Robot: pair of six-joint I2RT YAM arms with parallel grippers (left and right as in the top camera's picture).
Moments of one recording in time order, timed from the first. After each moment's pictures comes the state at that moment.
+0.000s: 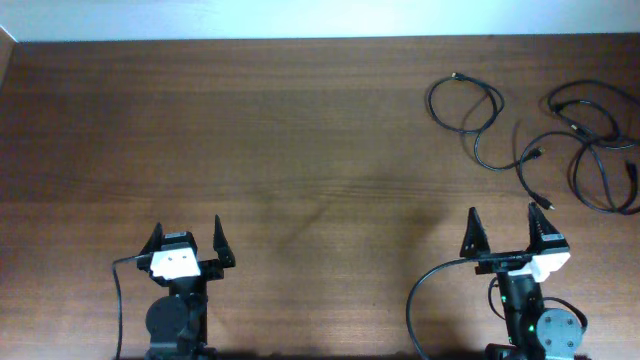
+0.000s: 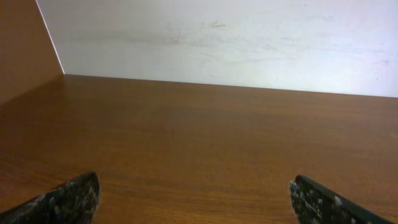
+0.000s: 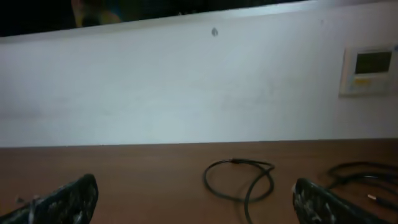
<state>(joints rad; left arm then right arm) -0.01 0.01 0.03 -0.11 -0.16 -0.02 -0.12 0.01 0.01 0.16 -0.22 0.13</state>
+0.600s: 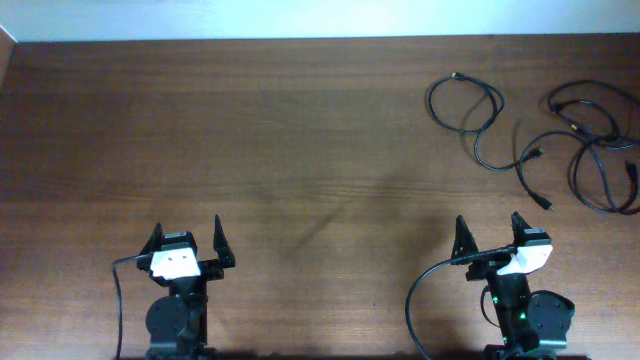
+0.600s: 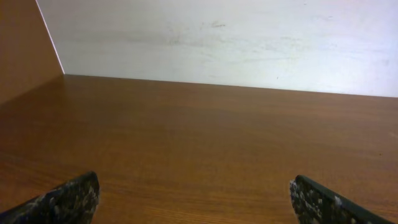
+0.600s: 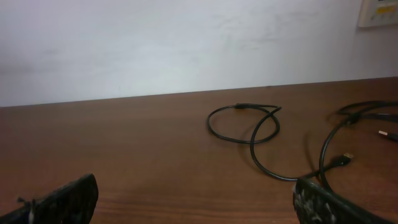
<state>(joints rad) -0.01 0.01 0.03 -0.11 -0.16 -0.02 -0.07 0.01 0.01 -0.06 -0.18 0.13</state>
